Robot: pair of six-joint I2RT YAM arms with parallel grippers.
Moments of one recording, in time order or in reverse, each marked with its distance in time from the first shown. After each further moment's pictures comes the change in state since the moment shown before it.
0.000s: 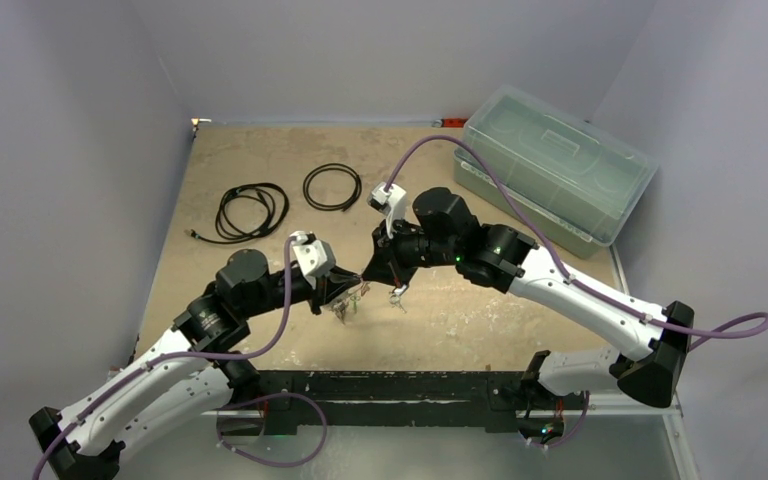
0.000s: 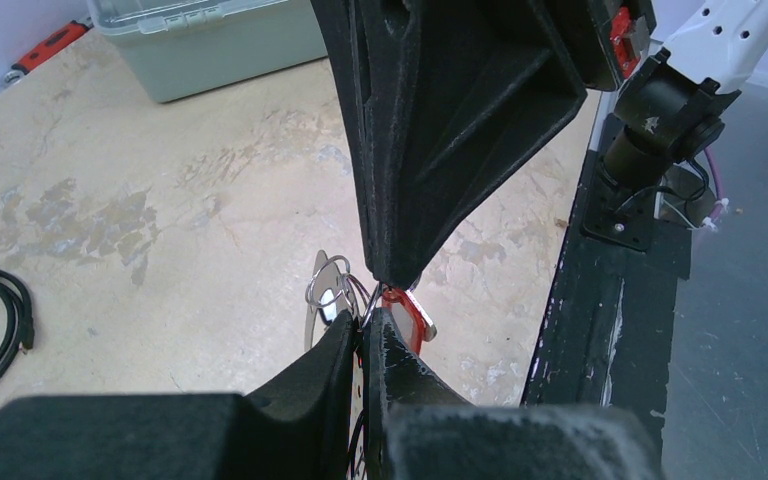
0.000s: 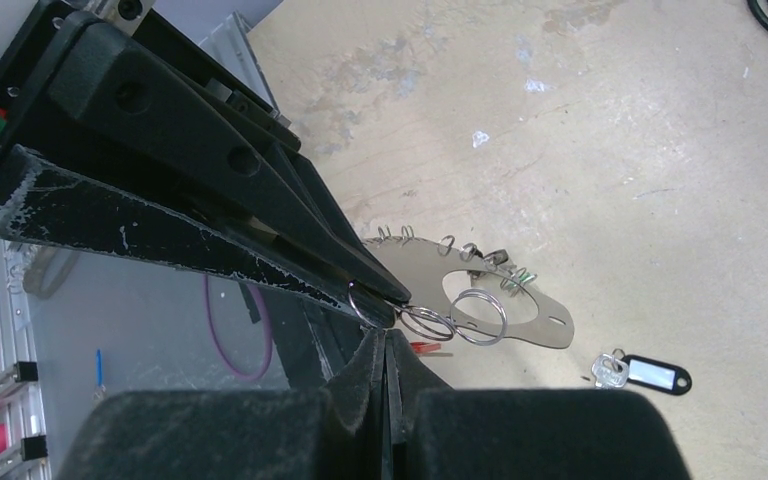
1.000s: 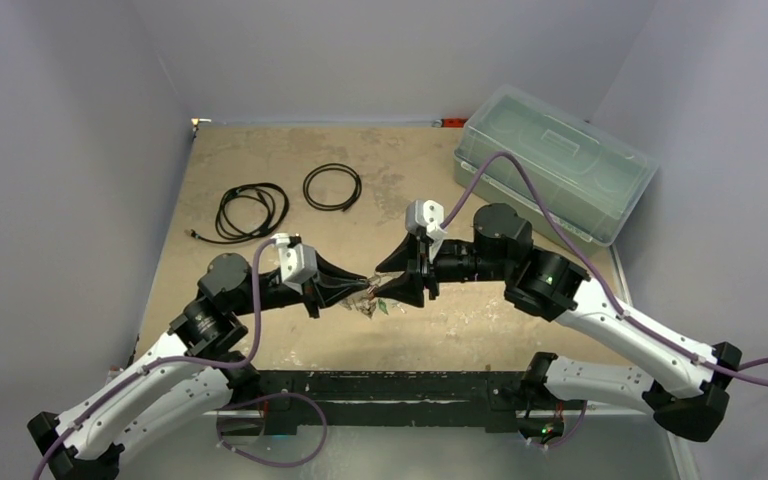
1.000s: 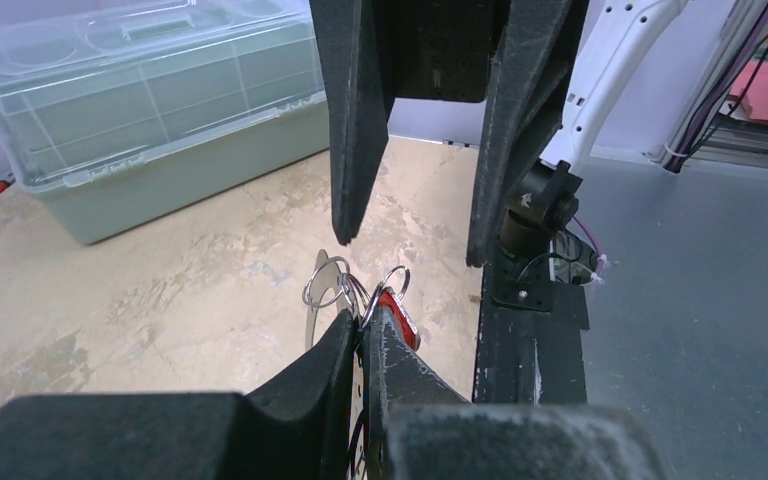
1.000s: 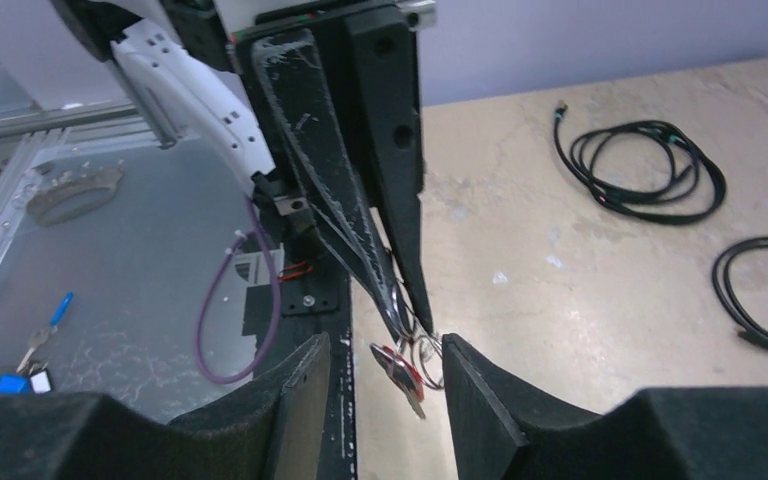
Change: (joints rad) left arm 0.006 -0.033 -0.002 0.198 0.193 -0.097; right arm -0.002 -0.272 -0.159 0.212 -0.188 -0.277
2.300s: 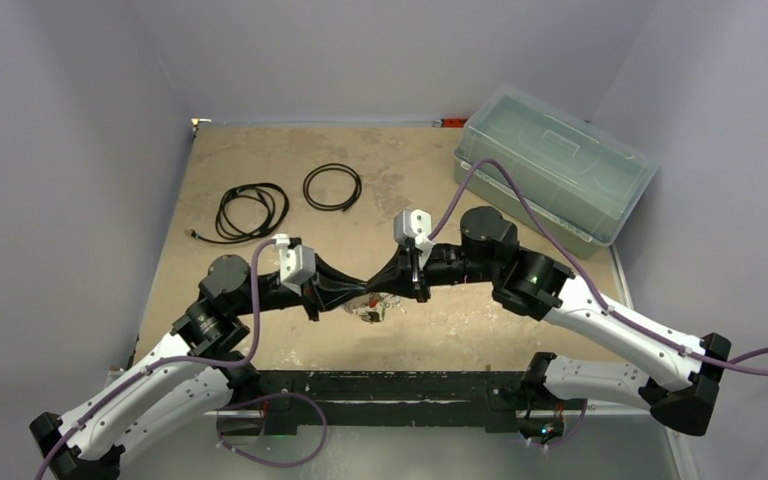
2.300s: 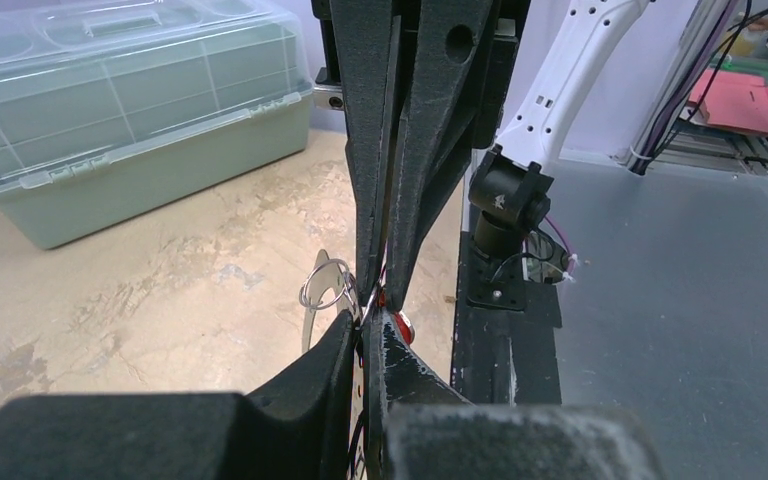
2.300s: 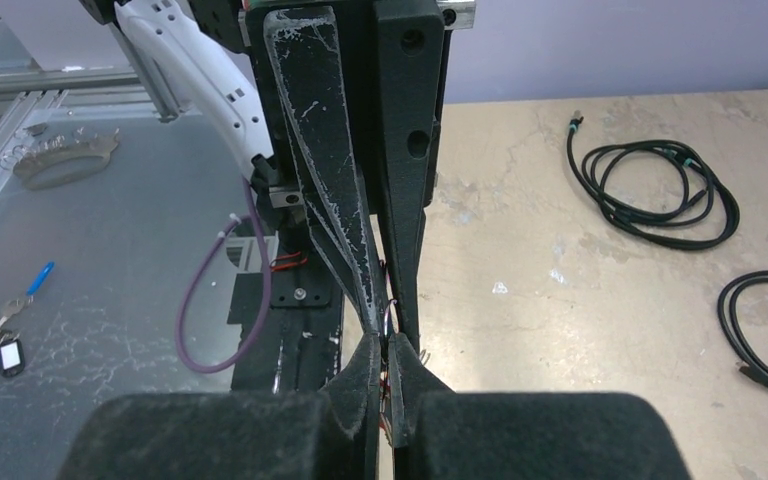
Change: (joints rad) left arm 0.008 0.001 -0.032 0.063 0.063 -0.053; right arm 0.013 0.042 -0.042 0.082 -0.060 -0.083
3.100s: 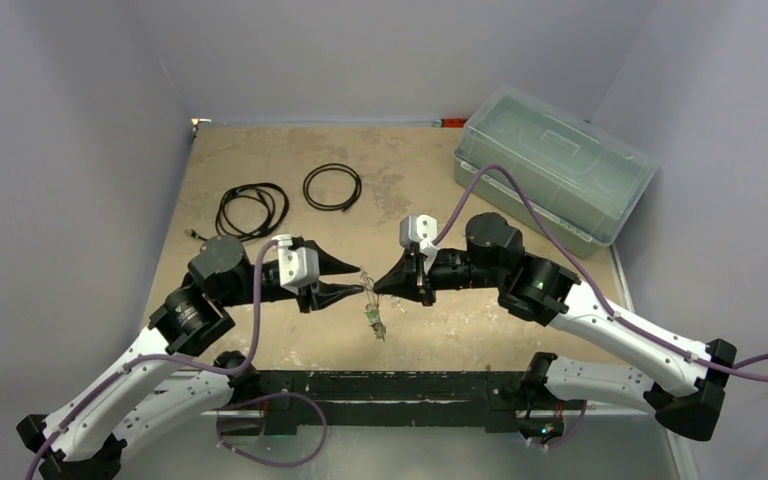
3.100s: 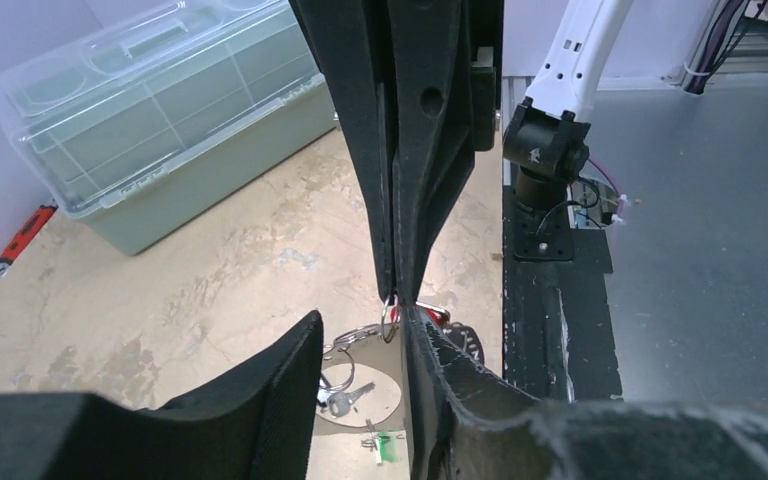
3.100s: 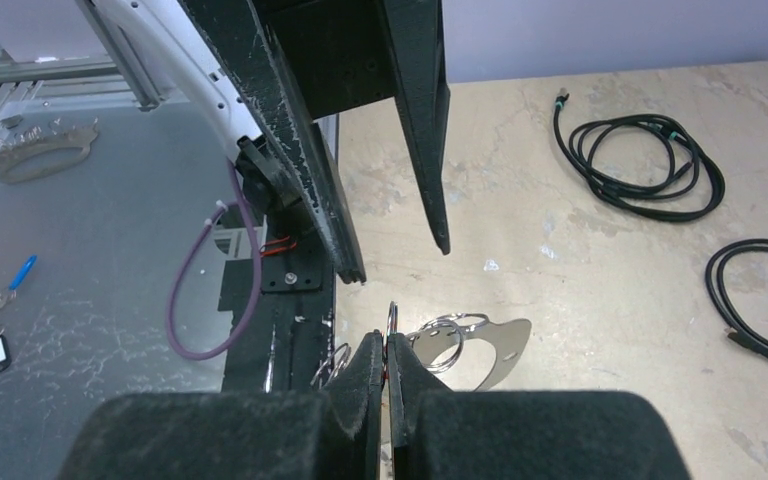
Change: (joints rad) left arm -0.001 0.053 0.225 -0.330 -0.003 0.271; right arm 0.004 -0.047 -0.042 -0.023 0.041 -0.003
